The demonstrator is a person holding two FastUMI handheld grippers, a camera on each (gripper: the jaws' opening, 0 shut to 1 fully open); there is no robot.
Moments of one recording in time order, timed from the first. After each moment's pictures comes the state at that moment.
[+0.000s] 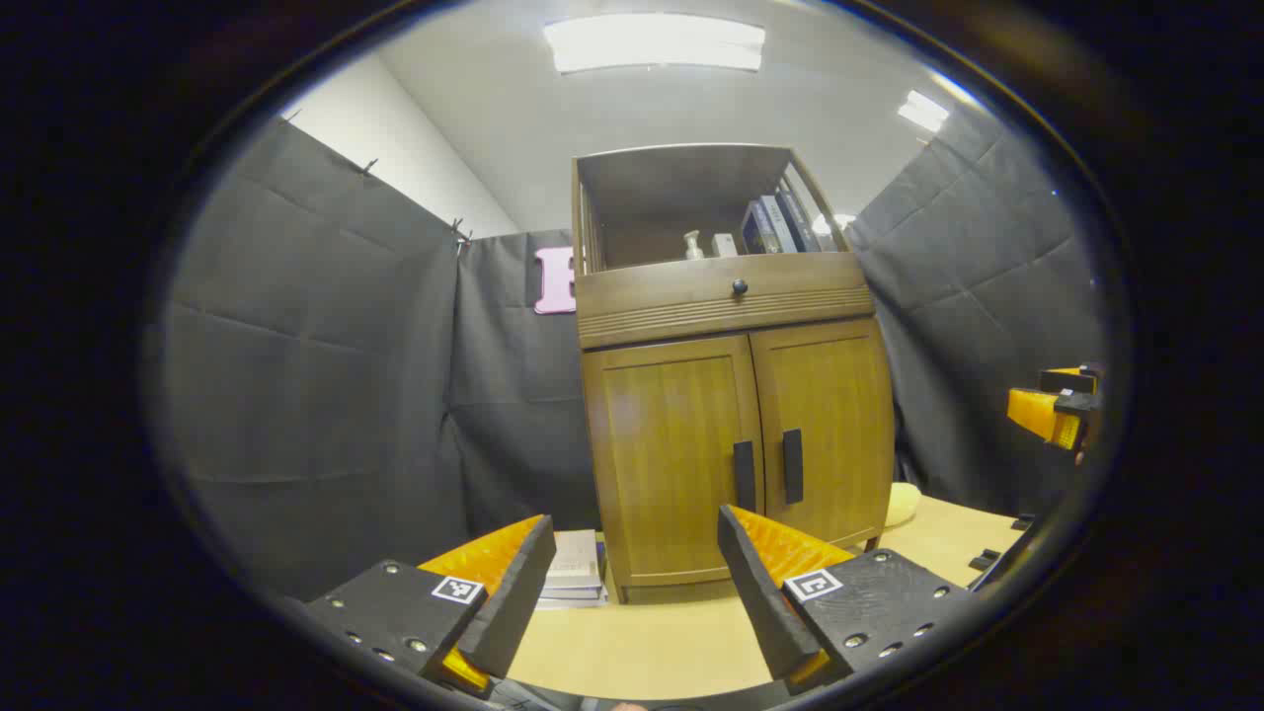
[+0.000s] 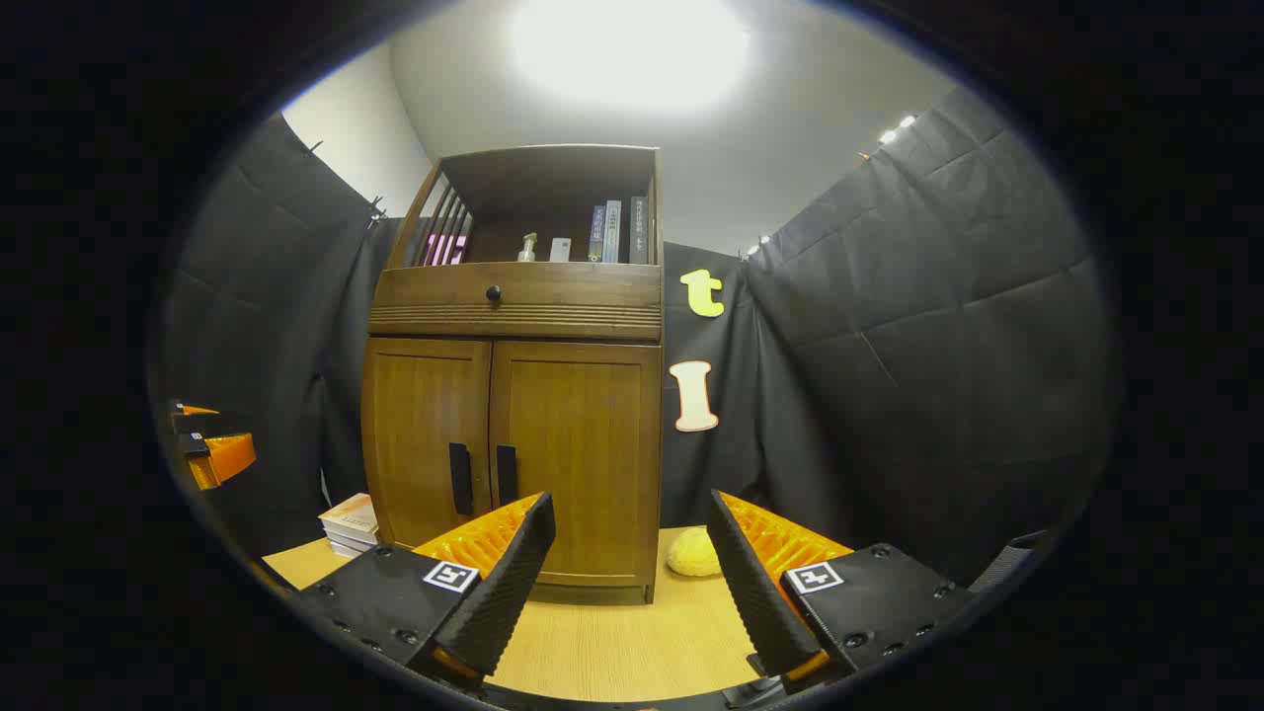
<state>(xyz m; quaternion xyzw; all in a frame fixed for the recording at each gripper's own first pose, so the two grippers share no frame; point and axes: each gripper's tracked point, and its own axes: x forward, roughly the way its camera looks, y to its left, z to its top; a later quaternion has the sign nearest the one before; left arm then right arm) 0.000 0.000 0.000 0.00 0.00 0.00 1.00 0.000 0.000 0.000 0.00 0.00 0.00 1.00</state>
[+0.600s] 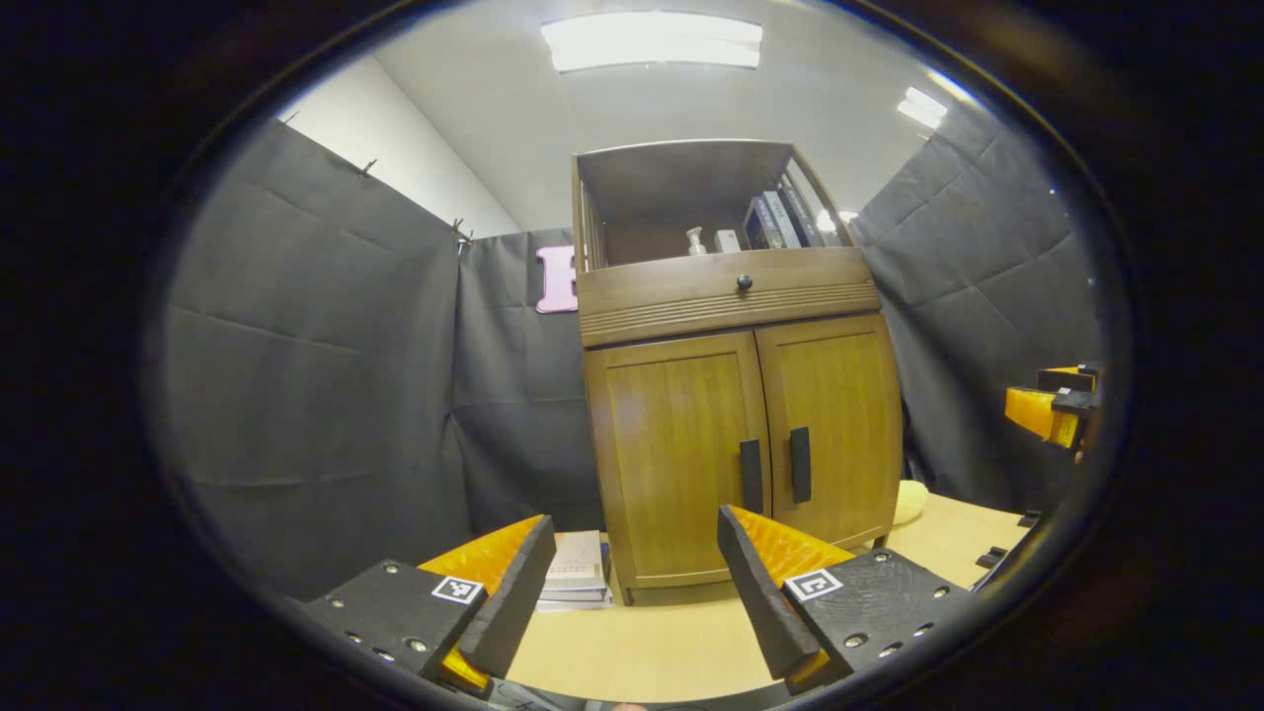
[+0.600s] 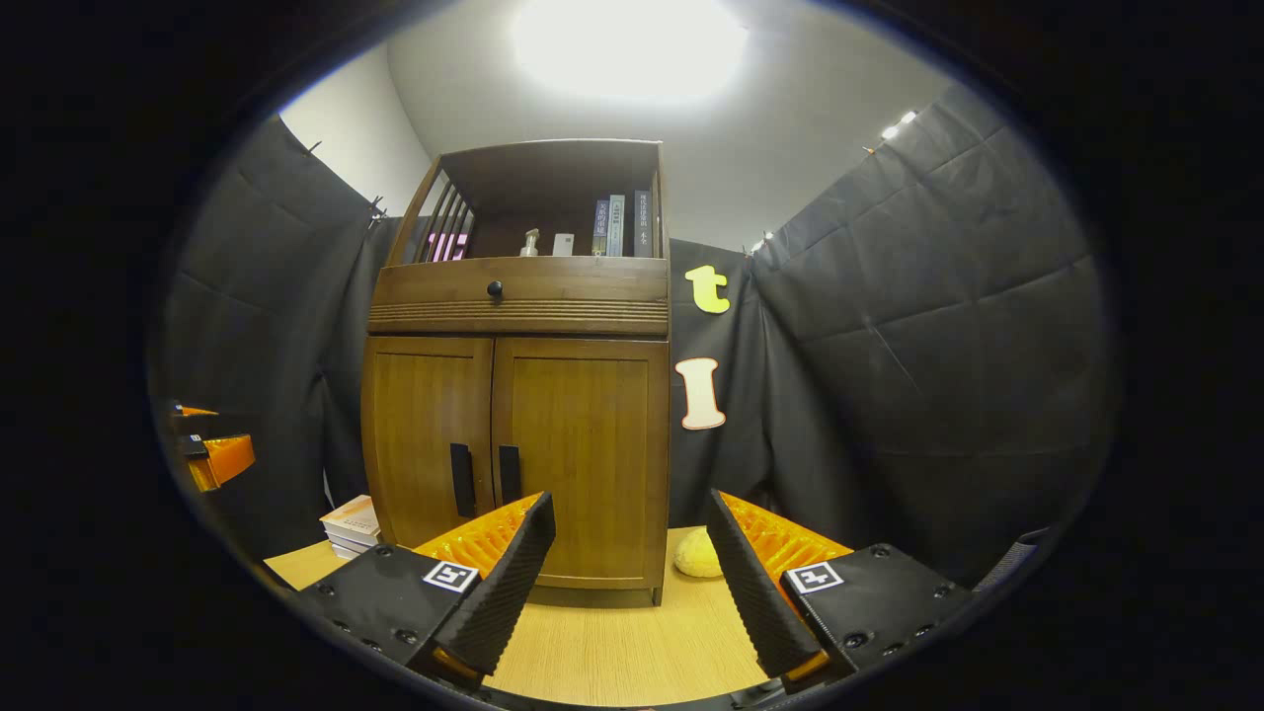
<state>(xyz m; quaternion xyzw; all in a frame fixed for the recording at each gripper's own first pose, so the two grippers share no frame) 0.010 0.001 -0.005 0.00 0.00 0.01 1.00 0.007 0.003 0.000 0.01 0.01 0.01 1.00</state>
